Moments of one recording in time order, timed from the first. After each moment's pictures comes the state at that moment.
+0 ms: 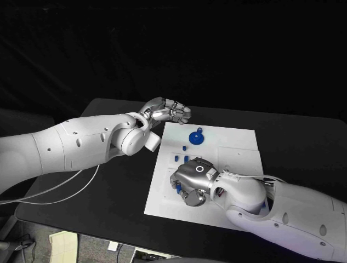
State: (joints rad) left arm 1.28 -0.75 -0.11 1.34 -0.24 -0.22 0.30; left_hand 1.11 -0.14 0.56 -0.22 0.11 0.83 0.17 0.29 0.50 1.10 0.16 0.08 0.07 0.81 0.17 0.43 0.40 0.04 0.59 0.07 0.49 1.19; right arm 1.10 -0.51 -0.15 1.57 -1.95 -0.24 -0.12; right_hand 1.19 -0.19 0.89 -0.23 0.05 1.02 0.11 0.38 0.46 1.27 0.04 0.13 0.21 1.31 -0.06 1.09 0.84 0.19 1.25 -0.03 0.86 1.31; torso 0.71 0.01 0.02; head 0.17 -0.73
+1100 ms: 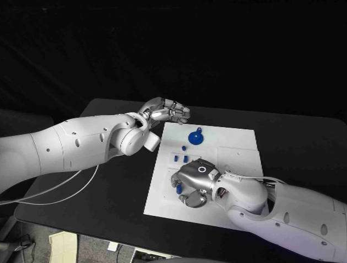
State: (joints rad) left arm 1.28 -0.76 -0.11 1.34 -0.24 -0.22 0.30; left_hand 1.11 -0.14 0.56 -0.22 0.11 0.83 0.17 0.29 0.50 1.10 0.16 0.08 0.07 0.81 0.17 0.43 0.40 0.04 0.59 0.07 0.48 1.20; right arm 1.09 -0.52 -0.16 1.57 -1.90 -0.26 -0.12; right_hand 1.08 -0.25 0.69 -0.26 0.16 0.92 0.16 0.32 0.44 1.19 0.10 0.07 0.20 1.30 -0.03 1.10 0.82 0.18 1.25 -0.03 0.86 1.31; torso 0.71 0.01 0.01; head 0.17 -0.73
